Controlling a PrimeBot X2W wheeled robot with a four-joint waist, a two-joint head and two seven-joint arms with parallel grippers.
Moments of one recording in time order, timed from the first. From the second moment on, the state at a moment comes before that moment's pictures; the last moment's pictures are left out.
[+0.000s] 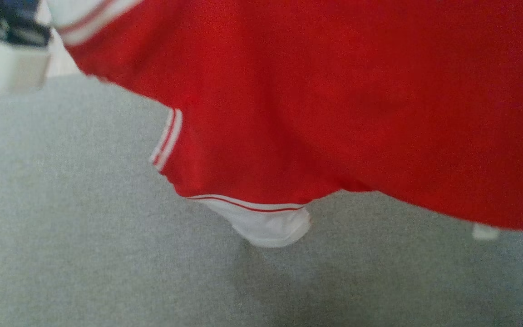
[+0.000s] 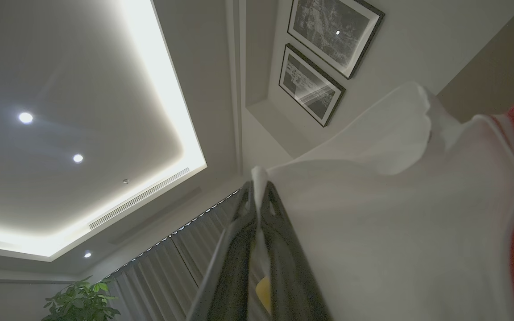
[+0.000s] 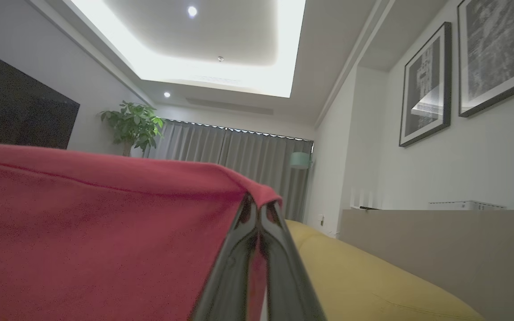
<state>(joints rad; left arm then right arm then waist) -0.94 0.55 -0.38 0.09 -0.09 -0.03 -0.21 -0.72 -0.54 0.12 0.18 0.42 0.13 -0.19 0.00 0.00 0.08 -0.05</state>
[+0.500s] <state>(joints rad) -1.52 0.48 -0.43 0.47 0.08 -0.02 -0.25 -1.34 -0.49 0.39 0.59 0.40 0.13 -0.26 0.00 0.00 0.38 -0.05</state>
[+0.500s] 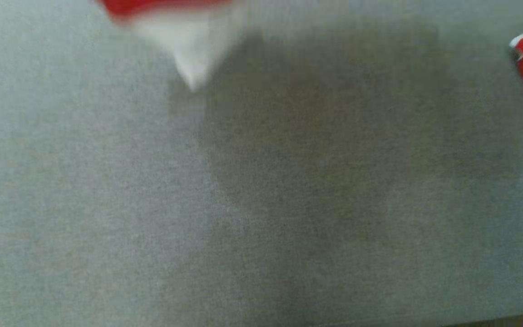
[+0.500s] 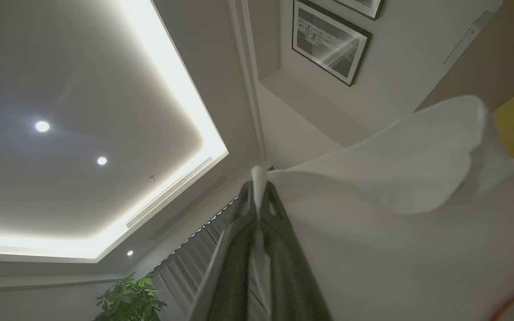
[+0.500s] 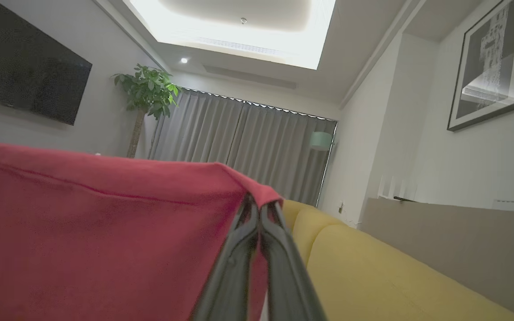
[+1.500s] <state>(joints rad) -0.40 0.64 -0.60 0.00 -0.10 0.18 -0.26 -0.63 -0.64 0.38 0.43 0.49 0.13 -0.26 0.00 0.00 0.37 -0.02</state>
